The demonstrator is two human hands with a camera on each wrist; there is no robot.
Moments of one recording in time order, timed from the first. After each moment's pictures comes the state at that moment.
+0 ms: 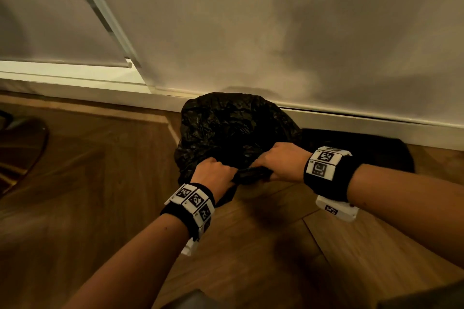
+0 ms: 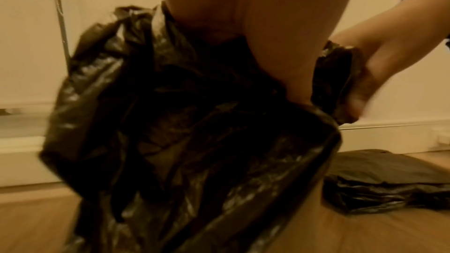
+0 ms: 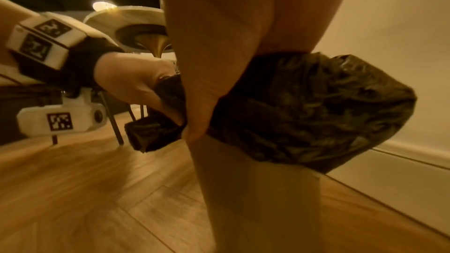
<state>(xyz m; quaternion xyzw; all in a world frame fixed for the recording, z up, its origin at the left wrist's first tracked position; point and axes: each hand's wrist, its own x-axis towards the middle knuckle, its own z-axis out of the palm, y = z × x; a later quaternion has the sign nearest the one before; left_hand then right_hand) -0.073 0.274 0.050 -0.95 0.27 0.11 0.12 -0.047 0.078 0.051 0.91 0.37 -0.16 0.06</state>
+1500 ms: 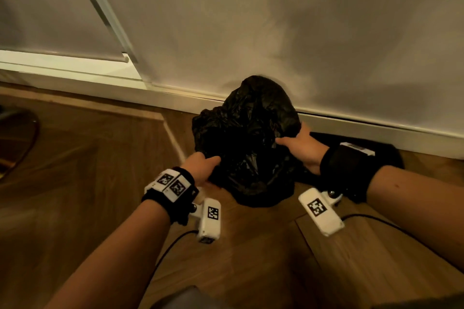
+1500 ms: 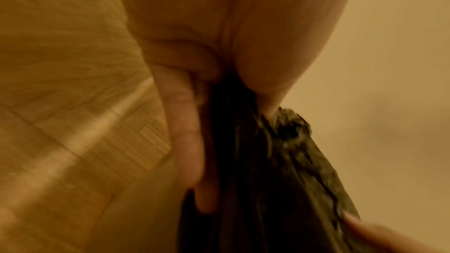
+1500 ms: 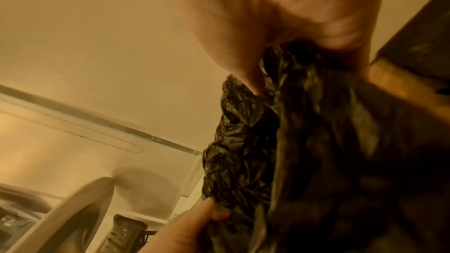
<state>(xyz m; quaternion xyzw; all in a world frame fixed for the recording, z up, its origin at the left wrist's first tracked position) -0.055 0.288 0.061 -0.80 -0.21 0.29 -0.49 -0.029 0.033 0.032 0.72 -0.23 -0.21 -0.62</state>
